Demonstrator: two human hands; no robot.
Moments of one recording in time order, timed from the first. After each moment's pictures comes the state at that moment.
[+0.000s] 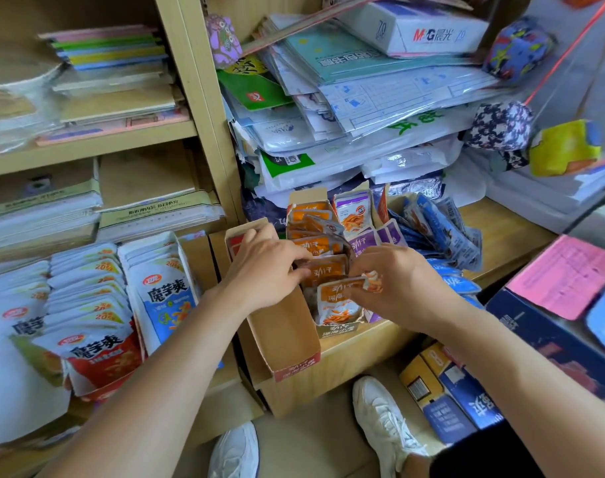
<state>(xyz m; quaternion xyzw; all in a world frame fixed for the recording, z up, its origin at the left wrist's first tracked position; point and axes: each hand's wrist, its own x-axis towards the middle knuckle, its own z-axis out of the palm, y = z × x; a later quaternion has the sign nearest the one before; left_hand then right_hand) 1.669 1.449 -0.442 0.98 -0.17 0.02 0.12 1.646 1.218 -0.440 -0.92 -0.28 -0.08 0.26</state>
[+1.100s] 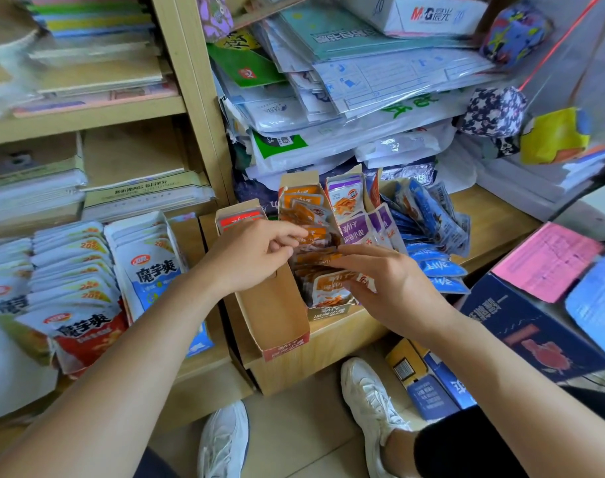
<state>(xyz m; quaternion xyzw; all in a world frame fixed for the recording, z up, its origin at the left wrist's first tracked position) 1.662 1.463 -0.435 0.94 -0.18 -0.03 0.30 1.620 1.217 -0.454 -0.93 -0.27 -0.08 0.25</state>
